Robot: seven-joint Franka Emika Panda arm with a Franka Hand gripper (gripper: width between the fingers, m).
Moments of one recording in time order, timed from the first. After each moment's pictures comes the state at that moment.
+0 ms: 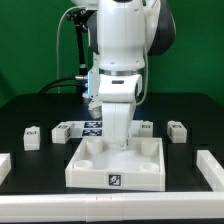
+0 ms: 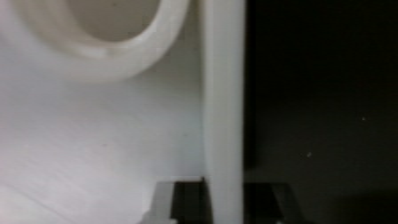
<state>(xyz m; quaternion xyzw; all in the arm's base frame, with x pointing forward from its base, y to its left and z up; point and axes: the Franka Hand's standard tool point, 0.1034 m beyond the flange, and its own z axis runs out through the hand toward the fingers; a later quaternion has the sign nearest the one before) 0.433 0.012 0.009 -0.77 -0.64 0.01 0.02</state>
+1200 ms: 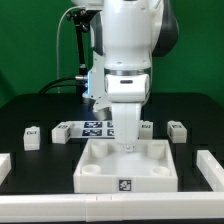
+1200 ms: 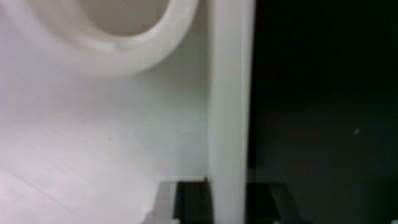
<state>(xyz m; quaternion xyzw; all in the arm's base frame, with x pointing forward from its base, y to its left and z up) 0.448 0.023 0.009 -0.74 -0.67 0.00 0.01</state>
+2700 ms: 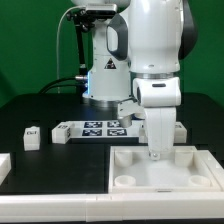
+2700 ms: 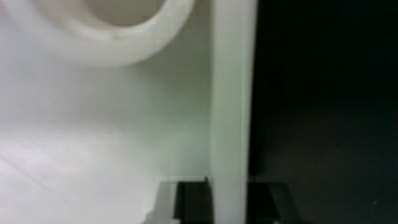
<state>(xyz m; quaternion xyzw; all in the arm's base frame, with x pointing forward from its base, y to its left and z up) 0.485 0.070 0.008 -0.72 -0.70 -0.01 0.00</state>
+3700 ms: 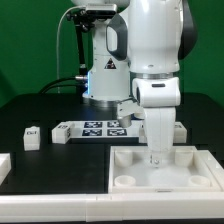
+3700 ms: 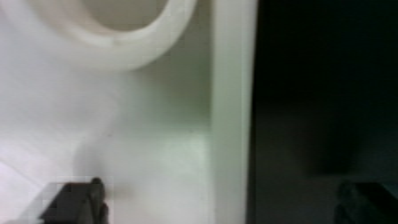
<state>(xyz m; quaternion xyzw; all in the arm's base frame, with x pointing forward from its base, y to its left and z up) 0.485 0.069 0.008 -0.72 -0.70 -0.01 0.00</state>
